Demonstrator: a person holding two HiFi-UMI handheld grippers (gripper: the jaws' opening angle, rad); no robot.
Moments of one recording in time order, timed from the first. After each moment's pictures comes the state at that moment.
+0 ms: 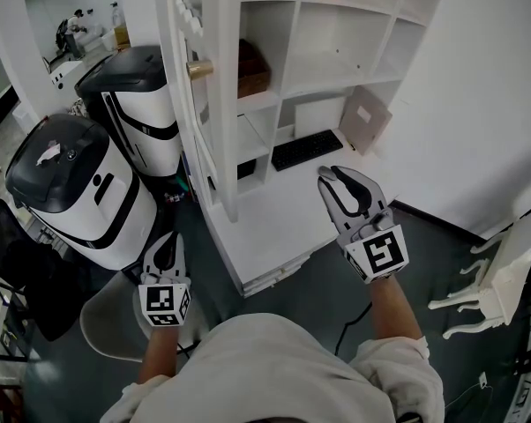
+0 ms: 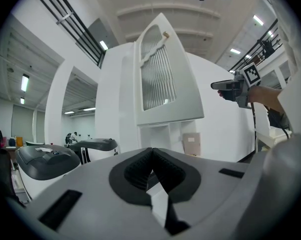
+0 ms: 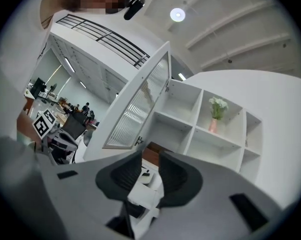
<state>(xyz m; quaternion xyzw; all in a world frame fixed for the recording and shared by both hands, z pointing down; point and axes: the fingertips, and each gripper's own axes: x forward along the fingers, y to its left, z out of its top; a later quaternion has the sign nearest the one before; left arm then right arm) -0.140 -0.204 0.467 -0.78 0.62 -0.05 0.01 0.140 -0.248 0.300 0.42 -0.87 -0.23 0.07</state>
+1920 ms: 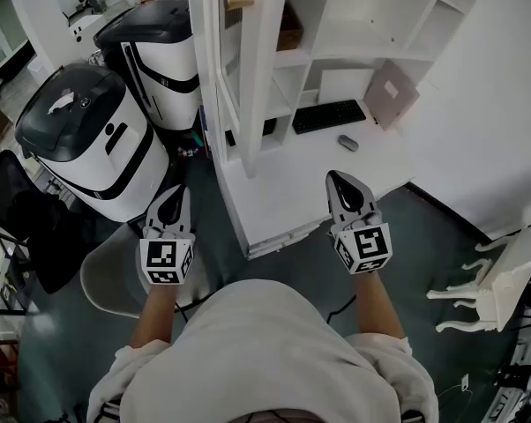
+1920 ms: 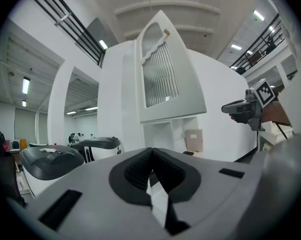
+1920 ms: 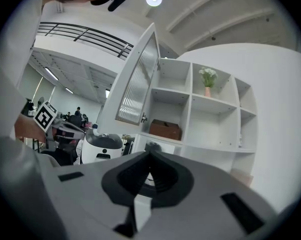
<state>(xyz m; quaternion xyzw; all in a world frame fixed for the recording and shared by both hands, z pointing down) -0.153 -0.203 0.476 -0.77 0.63 -0.07 0.01 0.136 -0.245 0.420 0.45 -0.88 -0.10 0.08</state>
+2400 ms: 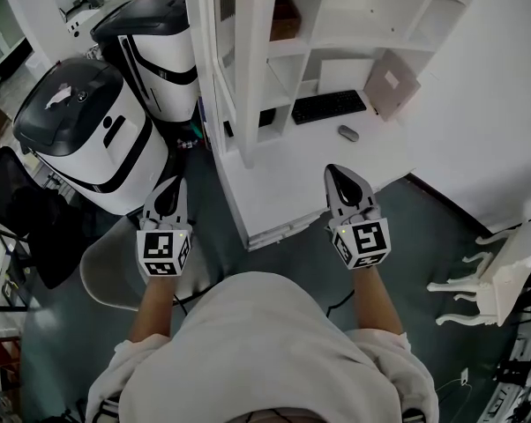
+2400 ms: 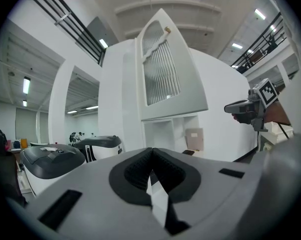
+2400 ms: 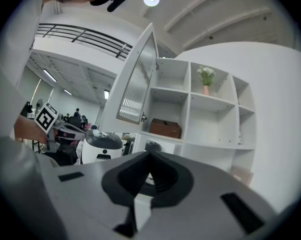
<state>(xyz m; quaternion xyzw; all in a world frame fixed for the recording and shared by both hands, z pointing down) -0.155 -0.206 0.481 -0.77 0.63 -0.07 0.00 0.137 -0.242 0.428 0.46 -0.88 -0.09 0.08</state>
